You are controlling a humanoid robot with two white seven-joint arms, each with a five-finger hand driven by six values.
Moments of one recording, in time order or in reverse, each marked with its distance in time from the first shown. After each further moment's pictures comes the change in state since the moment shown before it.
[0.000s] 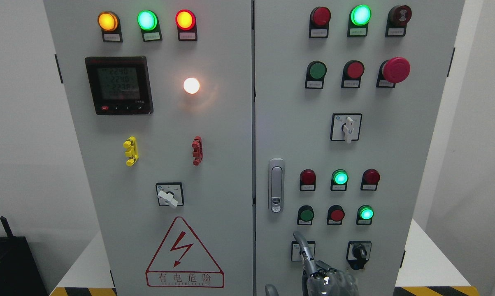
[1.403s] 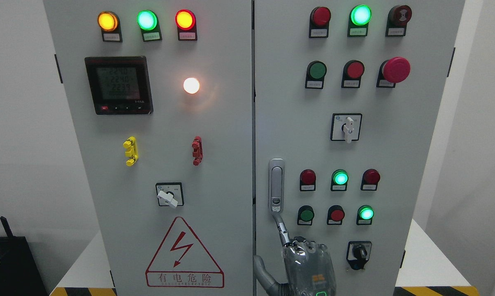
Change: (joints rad) left arm 0.001 0.000 0.000 0.000 0.000 0.000 0.000; right arm -0.188 0.005 0.020 0.217 0.082 0.126 0.045
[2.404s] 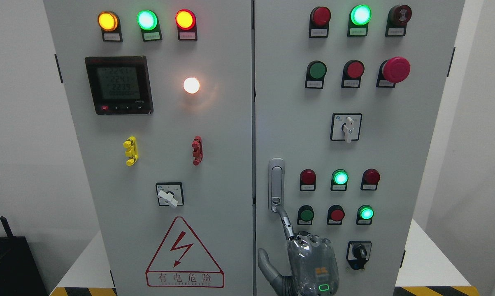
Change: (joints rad) left arm 0.000 0.000 0.000 0.000 0.000 0.000 0.000; right arm -0.022 0.008 -0.026 0.025 0.002 0.000 0.001
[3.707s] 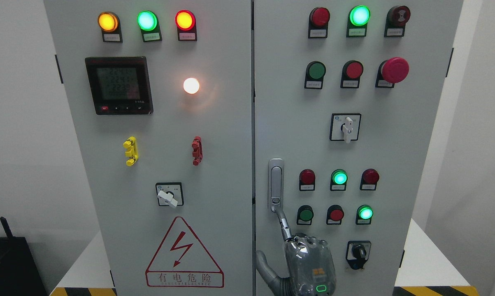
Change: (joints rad) left arm 0.000 0.000 0.000 0.000 0.000 0.000 0.000; right arm -0.001 0.006 0.000 0.020 0.000 -0.009 0.014
